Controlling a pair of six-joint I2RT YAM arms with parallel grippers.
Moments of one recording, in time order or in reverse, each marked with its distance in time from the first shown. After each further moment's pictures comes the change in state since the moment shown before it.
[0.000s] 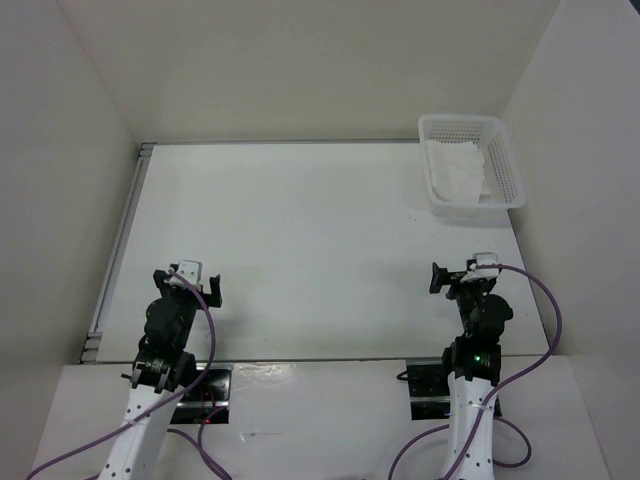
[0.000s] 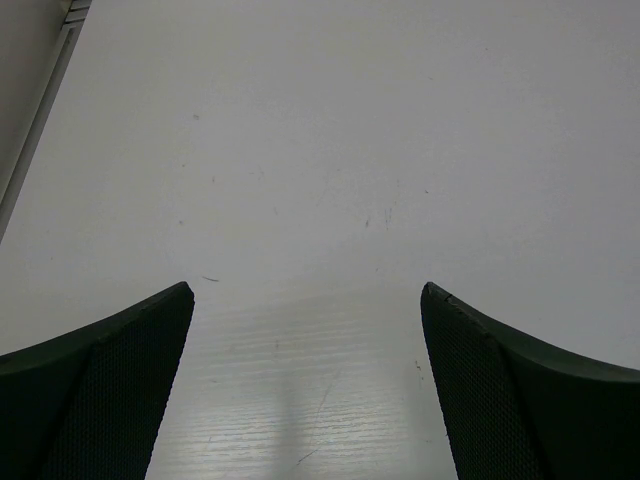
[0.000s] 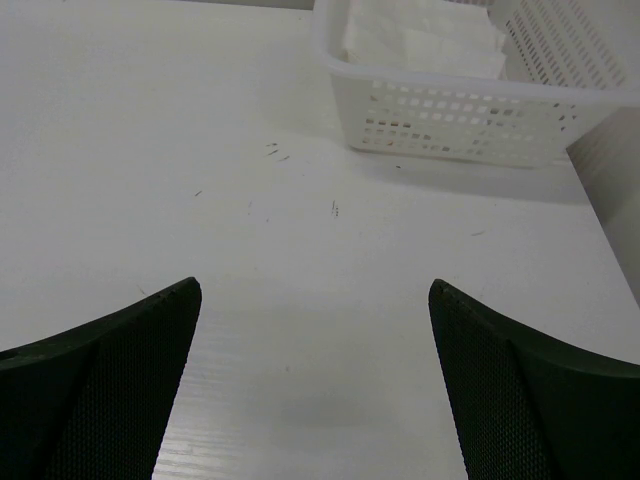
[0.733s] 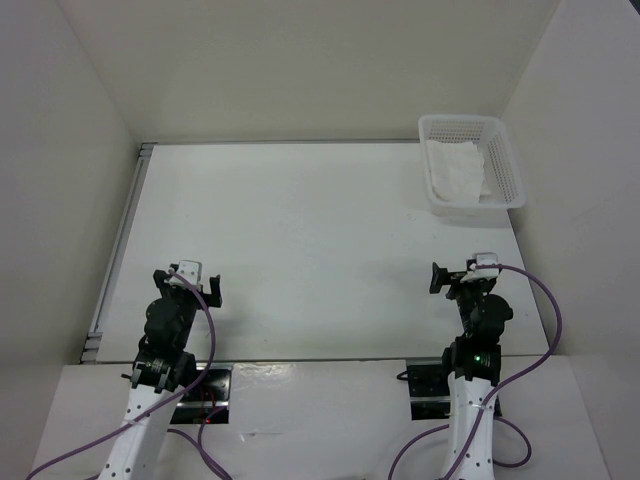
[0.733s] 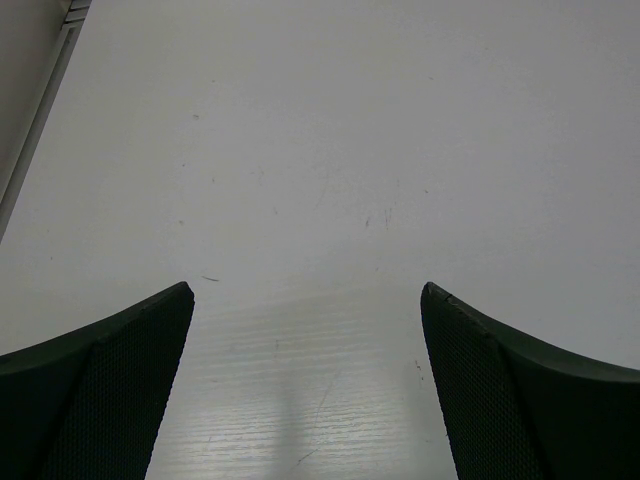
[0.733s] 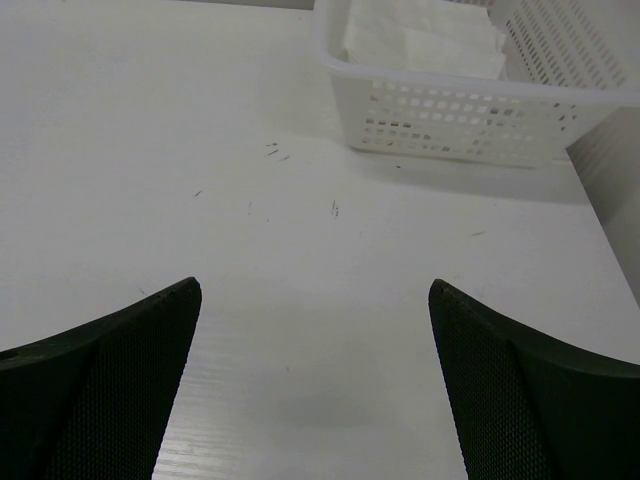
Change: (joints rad) left arm 0.000 0.000 0.000 0.000 0.000 0.000; right arm 0.000 0.000 0.000 0.000 -0.001 0.000
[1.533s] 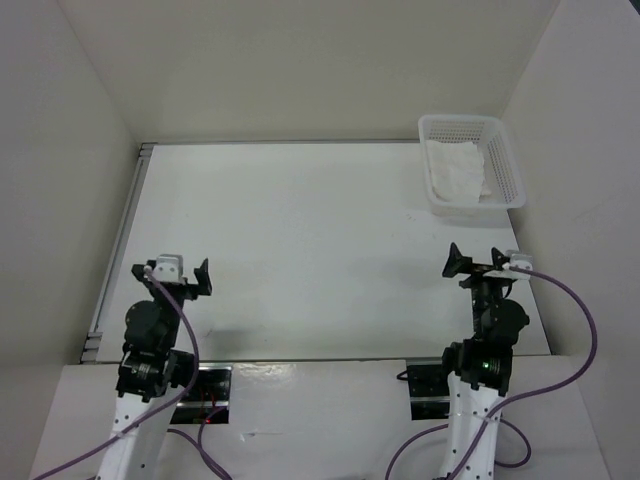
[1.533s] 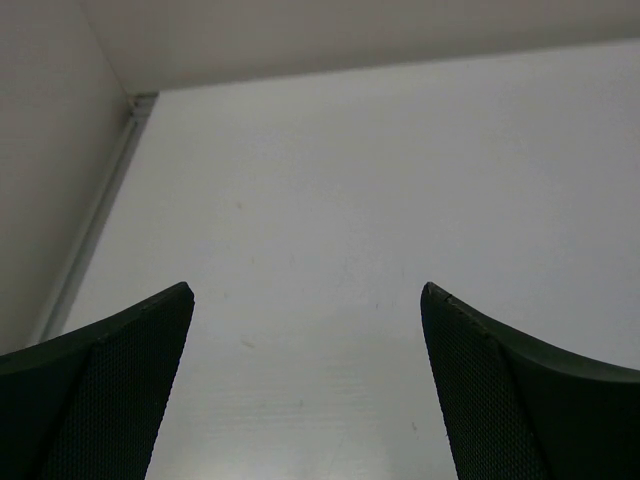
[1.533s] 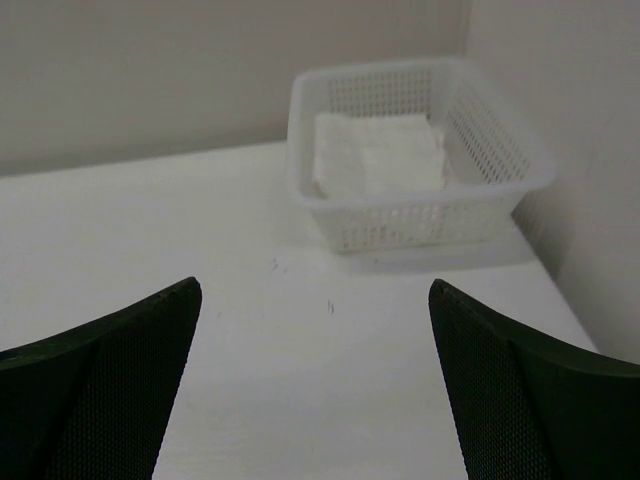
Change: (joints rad) left arm 0.000 0.000 0.140 -0.023 -0.032 -0.009; right arm -0.018 0.001 0.163 -0.010 0.105 0.185
